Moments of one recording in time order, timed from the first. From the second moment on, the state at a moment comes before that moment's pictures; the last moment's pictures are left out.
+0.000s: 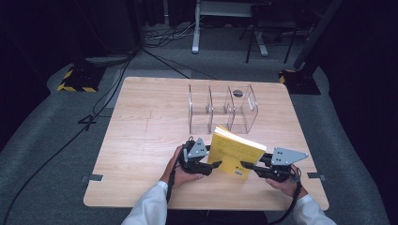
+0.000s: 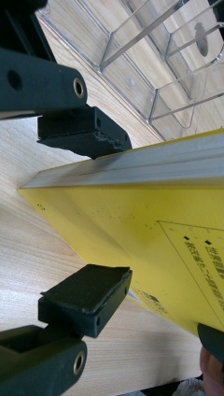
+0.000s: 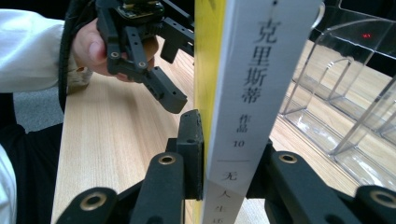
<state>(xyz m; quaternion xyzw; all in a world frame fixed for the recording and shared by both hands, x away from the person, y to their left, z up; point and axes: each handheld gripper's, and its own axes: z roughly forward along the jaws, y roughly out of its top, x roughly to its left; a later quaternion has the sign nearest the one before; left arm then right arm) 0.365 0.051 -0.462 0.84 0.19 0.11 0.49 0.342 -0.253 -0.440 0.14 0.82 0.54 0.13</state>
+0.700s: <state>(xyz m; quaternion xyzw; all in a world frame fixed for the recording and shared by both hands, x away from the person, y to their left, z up) 0.348 0.097 -0.476 0.86 0.24 0.13 0.43 0.336 -0.235 -0.451 0.15 0.82 0.52 0.18</state>
